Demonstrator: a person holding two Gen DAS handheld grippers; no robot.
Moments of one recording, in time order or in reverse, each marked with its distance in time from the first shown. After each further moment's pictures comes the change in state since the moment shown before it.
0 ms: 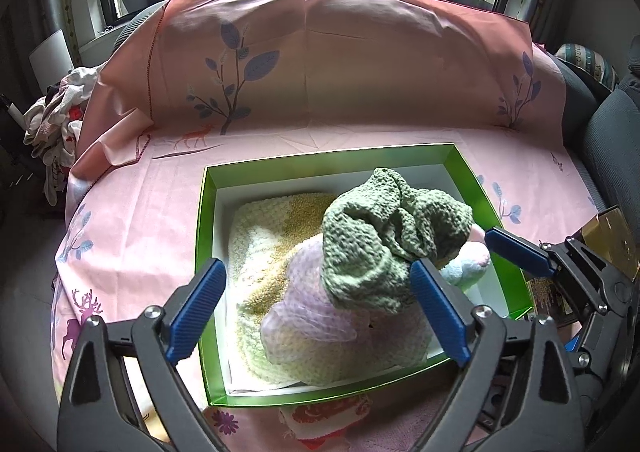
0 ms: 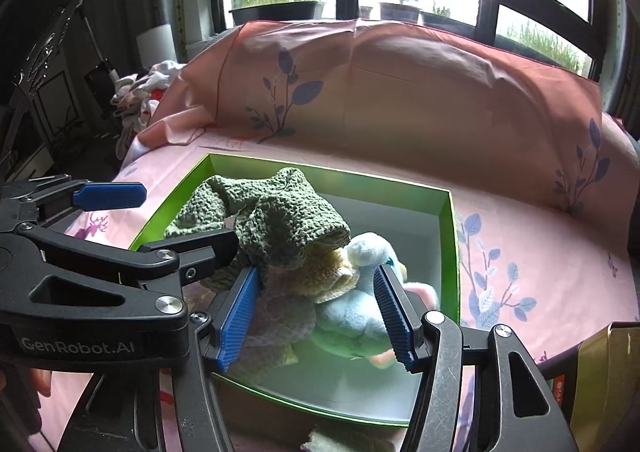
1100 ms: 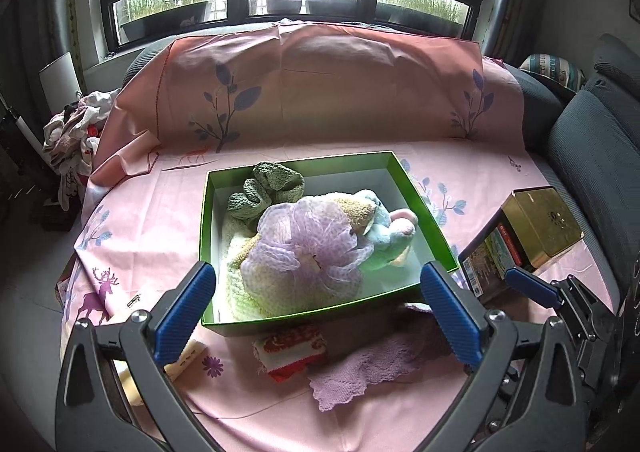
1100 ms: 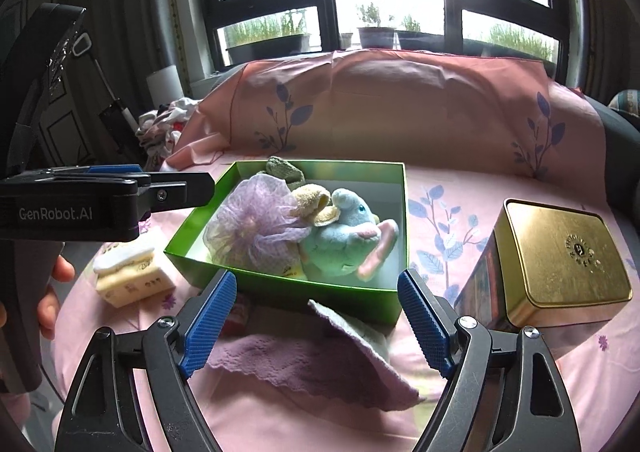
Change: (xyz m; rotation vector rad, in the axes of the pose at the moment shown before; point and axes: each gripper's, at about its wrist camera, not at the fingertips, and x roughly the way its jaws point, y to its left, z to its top) left arm -0.093 -0.033 -0.041 0.030 -0.107 -0.048; right arm -0.104 -0.010 -0.068 0.099 -0.105 0.027
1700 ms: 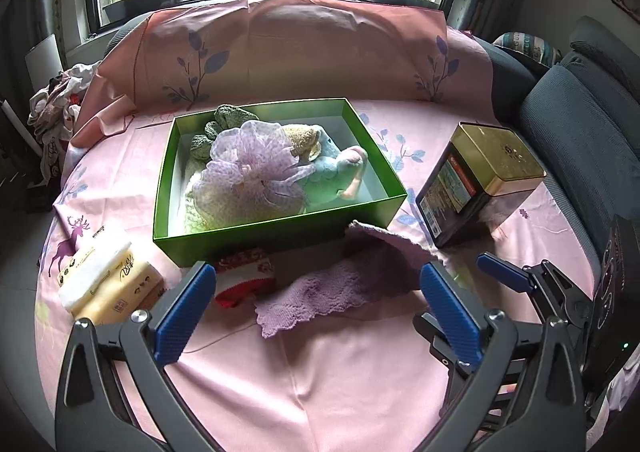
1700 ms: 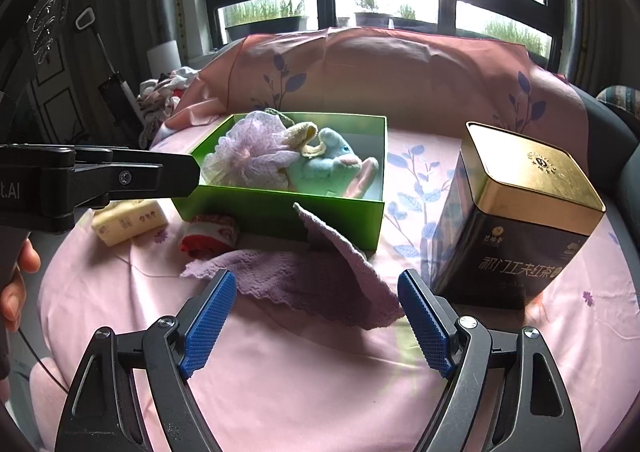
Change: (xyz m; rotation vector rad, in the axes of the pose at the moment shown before) left arm -0.015 -0.035 -0.060 0.011 0.074 -0.074; right arm -0.020 -0.004 -0.062 -0.035 0.059 -0.031
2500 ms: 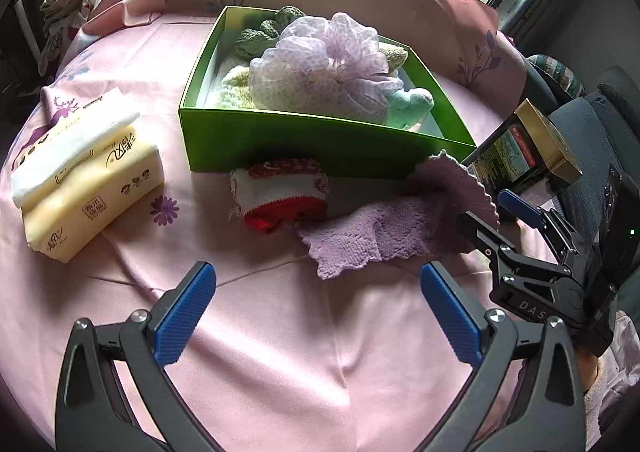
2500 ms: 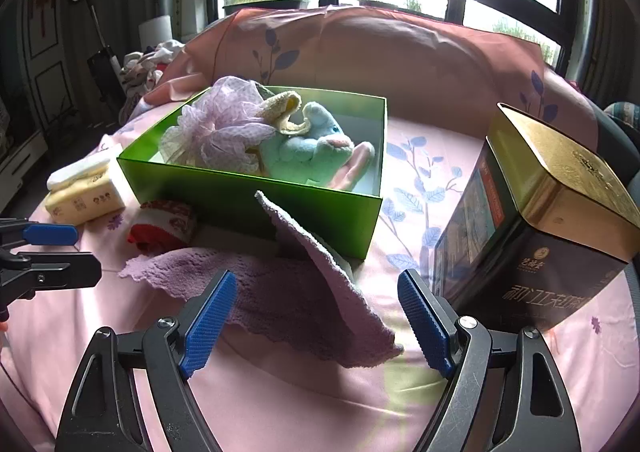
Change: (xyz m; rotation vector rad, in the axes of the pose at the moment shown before) left arm 0.050 0.075 -0.060 -0.226 0.113 -0.084; right arm 0.065 -0.010 0.008 -0.072 0.049 -0.052
